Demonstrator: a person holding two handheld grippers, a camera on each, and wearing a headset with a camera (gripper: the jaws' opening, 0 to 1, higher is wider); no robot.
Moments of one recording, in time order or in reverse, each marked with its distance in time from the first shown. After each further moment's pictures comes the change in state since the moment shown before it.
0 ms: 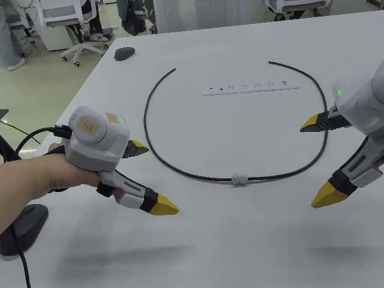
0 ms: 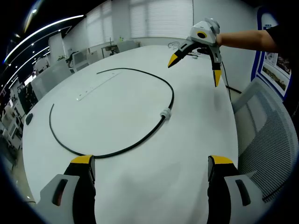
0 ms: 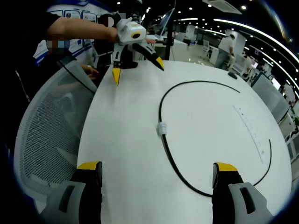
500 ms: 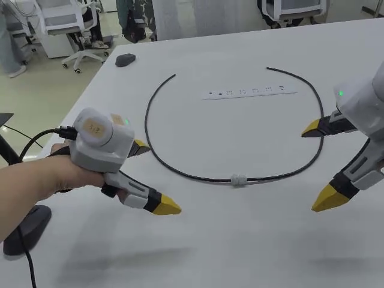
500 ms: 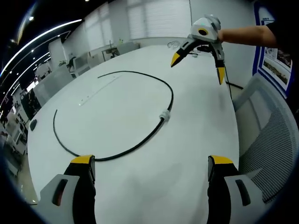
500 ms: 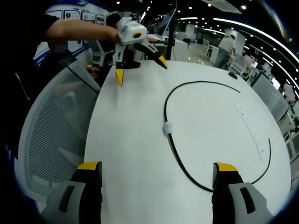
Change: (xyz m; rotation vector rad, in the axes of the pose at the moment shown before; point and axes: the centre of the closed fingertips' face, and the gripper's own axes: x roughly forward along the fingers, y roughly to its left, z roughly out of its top) left arm -0.007 0.001 0.005 0.033 -0.016 0.047; right arm -0.004 0.008 0.001 -0.007 0.005 -0.004
